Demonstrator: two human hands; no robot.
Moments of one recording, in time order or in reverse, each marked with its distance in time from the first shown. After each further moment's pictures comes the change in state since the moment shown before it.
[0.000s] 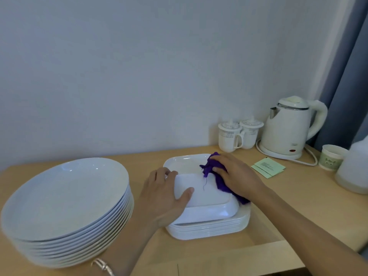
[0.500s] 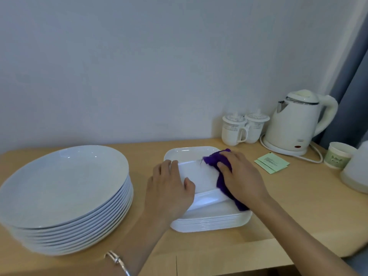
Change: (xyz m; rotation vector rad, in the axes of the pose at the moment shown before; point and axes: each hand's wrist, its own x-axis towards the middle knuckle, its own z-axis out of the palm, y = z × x) left_hand 0.002 0.018 0.018 -0.016 0.069 -0.131; right_hand -0.022 -0.016 0.014 0.007 0.141 0.180
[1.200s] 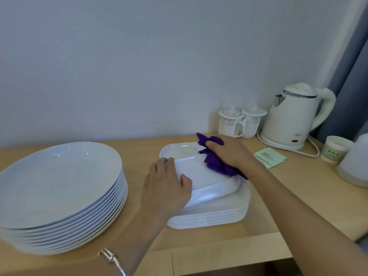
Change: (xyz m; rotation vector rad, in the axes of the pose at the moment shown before) left_hand -0.001 0.005 0.001 -0.030 -0.027 -0.024; right_hand 0.062 0.001 -0.009 0.143 -0.253 0.131
